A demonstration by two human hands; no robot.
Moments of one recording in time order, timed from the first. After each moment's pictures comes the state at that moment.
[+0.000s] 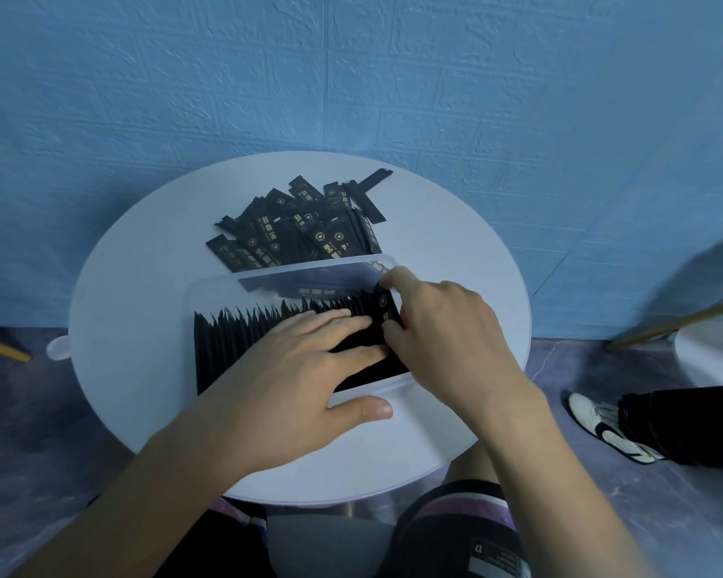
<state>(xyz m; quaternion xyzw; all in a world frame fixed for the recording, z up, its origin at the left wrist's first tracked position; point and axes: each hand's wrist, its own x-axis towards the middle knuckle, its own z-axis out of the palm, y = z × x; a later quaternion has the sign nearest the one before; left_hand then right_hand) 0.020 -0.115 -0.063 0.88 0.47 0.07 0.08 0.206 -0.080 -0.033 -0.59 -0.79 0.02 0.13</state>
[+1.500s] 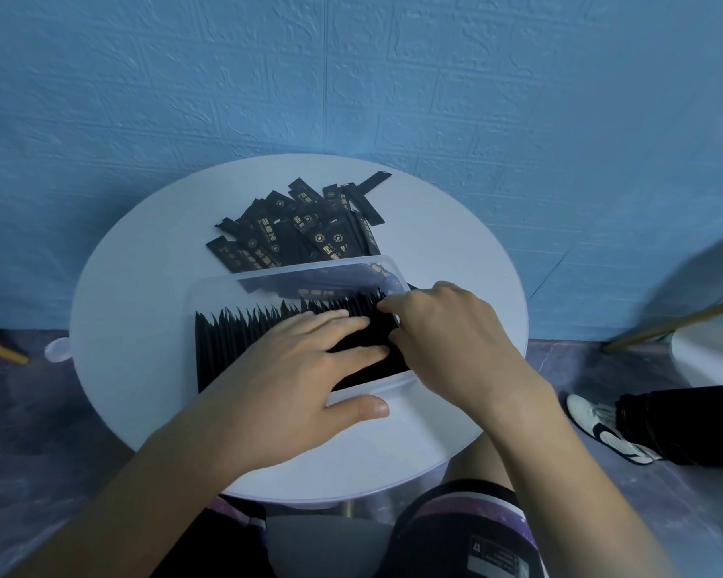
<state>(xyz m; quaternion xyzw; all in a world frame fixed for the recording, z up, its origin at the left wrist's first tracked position) 0.018 -0.115 -0.066 0.88 0.47 0.08 0.06 0.209 -0.083 -0.027 -0.58 -0.82 -0.03 0.04</state>
